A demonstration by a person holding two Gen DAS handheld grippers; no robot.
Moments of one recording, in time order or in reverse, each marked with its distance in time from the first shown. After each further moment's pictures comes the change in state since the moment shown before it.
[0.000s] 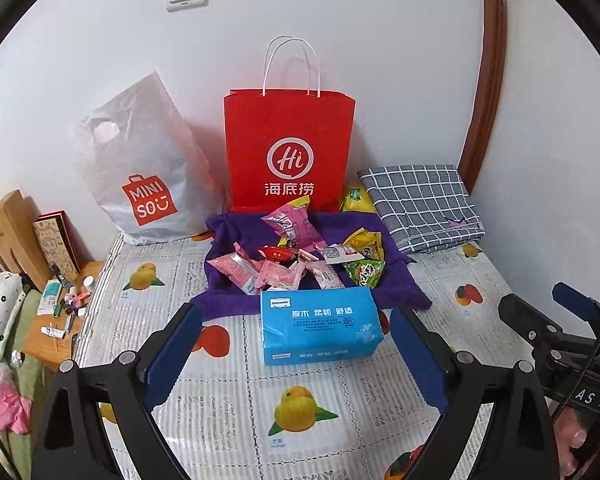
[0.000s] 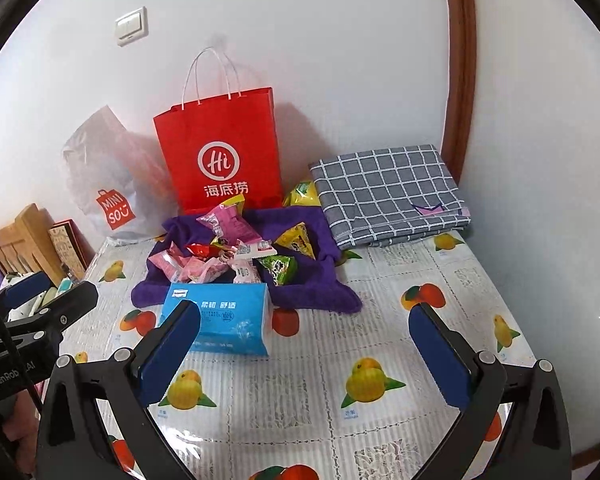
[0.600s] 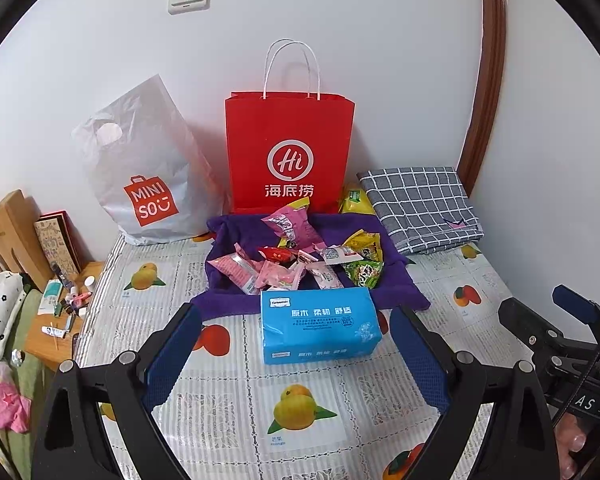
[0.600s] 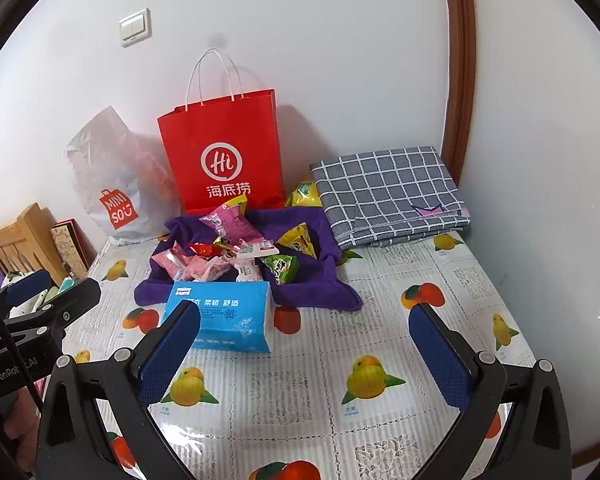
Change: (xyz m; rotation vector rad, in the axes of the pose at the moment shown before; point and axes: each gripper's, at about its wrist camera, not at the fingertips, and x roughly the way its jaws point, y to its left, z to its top) left arm -0.005 0.000 -0.002 -0.007 -0.002 -0.001; right arm -0.006 0.001 -0.002 -0.006 -0.004 0.004
